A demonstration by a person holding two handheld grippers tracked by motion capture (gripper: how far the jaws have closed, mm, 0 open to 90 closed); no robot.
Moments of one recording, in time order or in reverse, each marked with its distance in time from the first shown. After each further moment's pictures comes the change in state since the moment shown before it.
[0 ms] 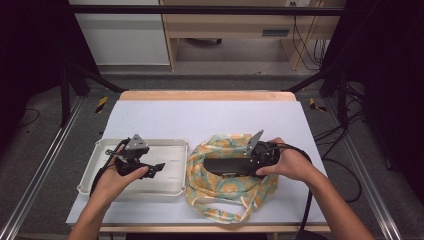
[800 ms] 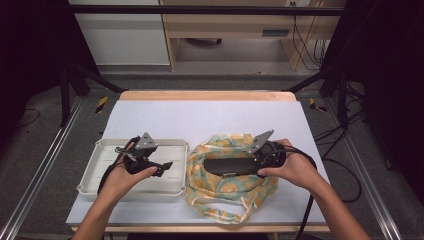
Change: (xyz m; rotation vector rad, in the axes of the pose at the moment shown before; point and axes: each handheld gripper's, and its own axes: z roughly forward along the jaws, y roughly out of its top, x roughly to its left) left arm -0.007 0.010 0.008 -0.009 -0.001 0.033; right arm 0.013 -0.005 -0.029 -0.137 -0.084 0.064
